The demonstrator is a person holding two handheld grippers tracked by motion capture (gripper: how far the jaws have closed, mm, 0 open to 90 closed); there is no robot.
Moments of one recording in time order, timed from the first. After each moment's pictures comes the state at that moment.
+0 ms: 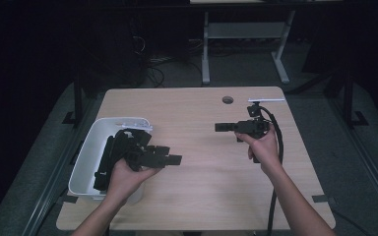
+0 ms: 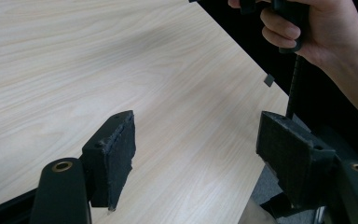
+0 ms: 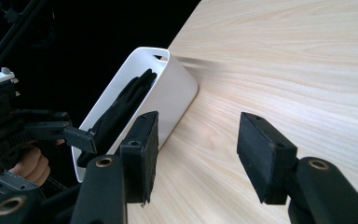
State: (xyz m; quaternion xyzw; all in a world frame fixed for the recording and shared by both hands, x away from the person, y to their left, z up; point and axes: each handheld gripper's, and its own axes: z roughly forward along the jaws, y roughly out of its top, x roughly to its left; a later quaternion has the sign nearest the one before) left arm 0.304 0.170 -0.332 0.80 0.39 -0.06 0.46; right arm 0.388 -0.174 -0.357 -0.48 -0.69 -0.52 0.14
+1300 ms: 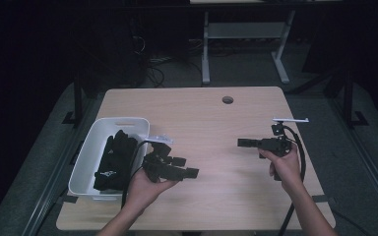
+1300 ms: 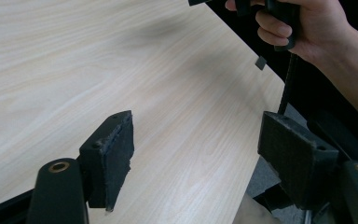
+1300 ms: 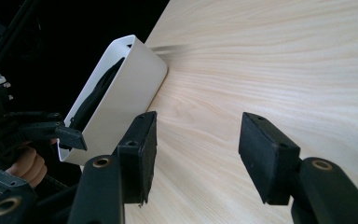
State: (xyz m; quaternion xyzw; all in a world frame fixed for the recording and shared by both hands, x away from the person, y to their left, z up) left arm 0.292 0.131 -0.365 0.81 0.37 -0.08 0.45; right arm 0.359 -0.239 -0.405 -0.52 -0.66 -0.52 0.14
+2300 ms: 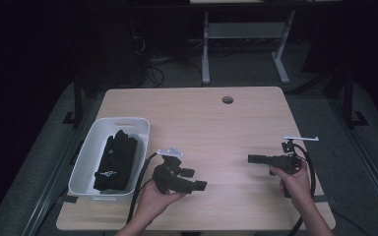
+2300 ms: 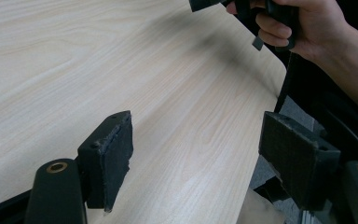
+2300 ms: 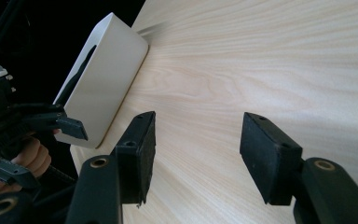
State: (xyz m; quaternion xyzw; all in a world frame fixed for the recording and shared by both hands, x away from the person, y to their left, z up) left arm 0.279 0.111 -0.401 0.82 0.35 -0.09 0.45; right arm 0.327 -0.268 -0.444 -0.54 -0.65 -0.51 0.15
